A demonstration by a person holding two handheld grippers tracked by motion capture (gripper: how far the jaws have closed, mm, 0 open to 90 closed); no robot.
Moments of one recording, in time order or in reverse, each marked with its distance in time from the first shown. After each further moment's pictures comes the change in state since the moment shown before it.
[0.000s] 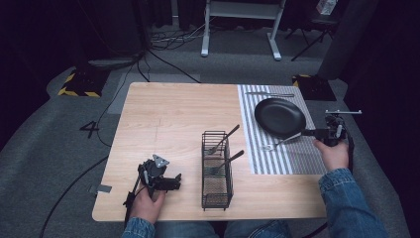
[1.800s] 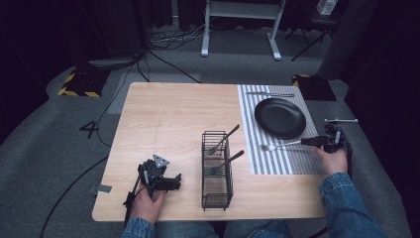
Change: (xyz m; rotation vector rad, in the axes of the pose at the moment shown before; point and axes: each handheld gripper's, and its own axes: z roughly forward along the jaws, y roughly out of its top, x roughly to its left) left arm 0.000 0.000 0.000 0.000 0.000 0.000; right arm -0.033 -0.022 0.025 0.104 -0.008 0.106
